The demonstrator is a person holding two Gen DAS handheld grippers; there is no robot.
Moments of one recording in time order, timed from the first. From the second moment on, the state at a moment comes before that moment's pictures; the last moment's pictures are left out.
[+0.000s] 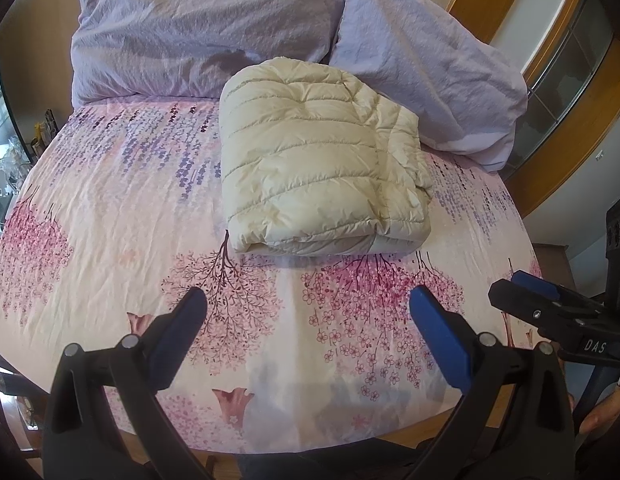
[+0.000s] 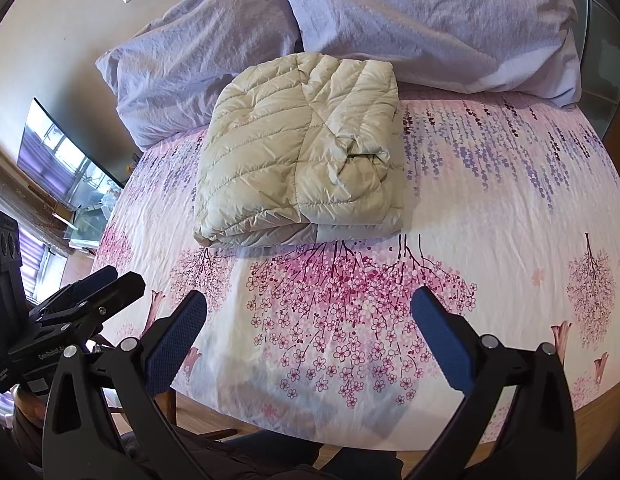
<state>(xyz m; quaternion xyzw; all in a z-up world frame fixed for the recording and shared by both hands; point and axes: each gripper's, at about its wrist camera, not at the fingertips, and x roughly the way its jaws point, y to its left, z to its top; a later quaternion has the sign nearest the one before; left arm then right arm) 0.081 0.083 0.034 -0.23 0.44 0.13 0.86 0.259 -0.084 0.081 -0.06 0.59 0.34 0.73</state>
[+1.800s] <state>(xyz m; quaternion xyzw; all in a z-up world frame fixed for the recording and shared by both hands) 0.088 0.087 0.028 -0.23 0.45 0.13 0.85 0.263 -0.081 0.075 -0.06 0.60 0.33 0.73</state>
